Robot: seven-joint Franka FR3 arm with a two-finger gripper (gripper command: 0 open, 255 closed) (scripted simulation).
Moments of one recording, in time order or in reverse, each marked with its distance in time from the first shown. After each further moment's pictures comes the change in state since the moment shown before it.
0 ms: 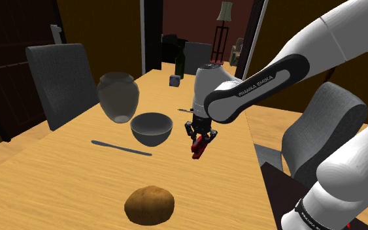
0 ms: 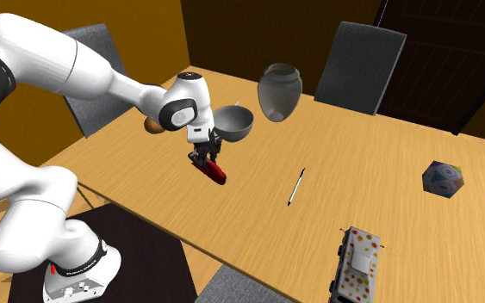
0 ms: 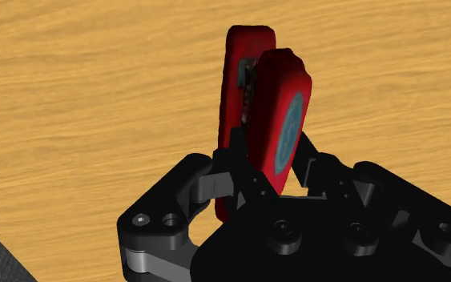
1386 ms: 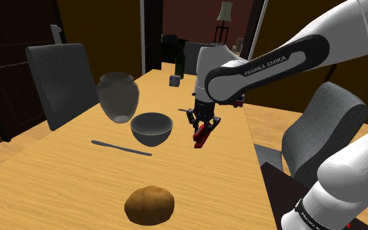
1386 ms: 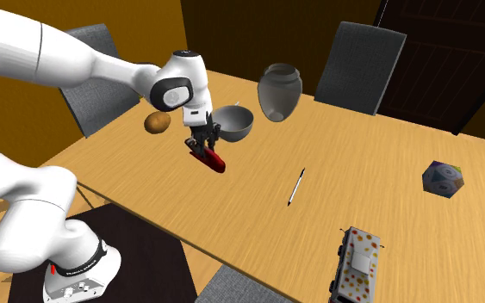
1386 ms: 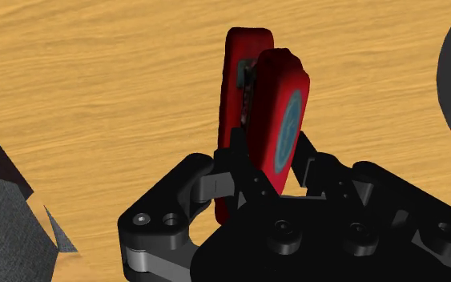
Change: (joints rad) arm 0.022 -0.119 -0.034 0.072 0.082 -0.174 -0.073
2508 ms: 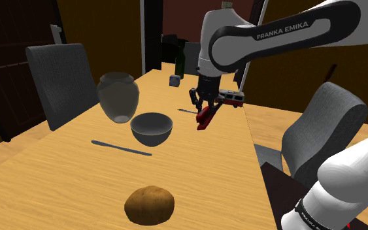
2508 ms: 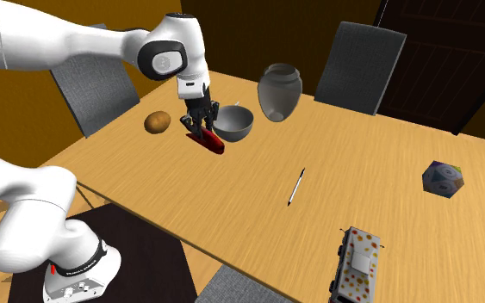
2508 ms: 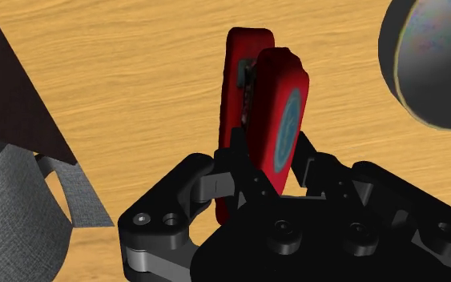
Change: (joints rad) arm 0.008 -0.094 -0.047 0.153 0.034 -0.238 -0.053
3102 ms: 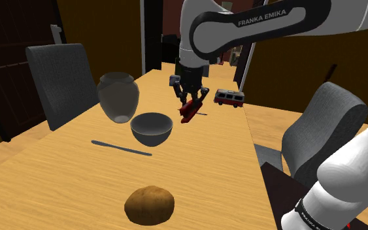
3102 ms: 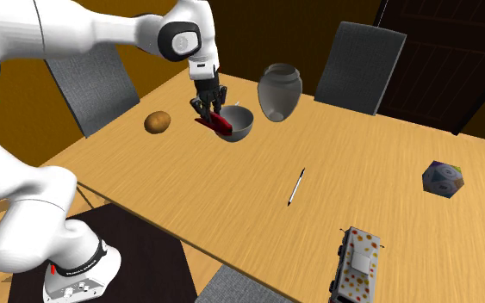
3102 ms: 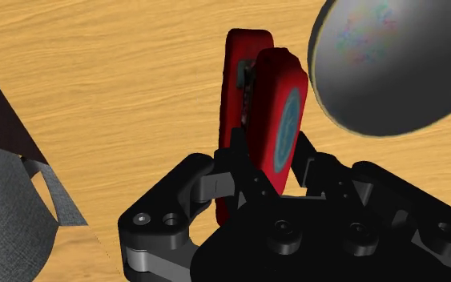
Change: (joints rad) arm -0.013 0.193 0.089 0.233 -0.095 -0.067 0.130
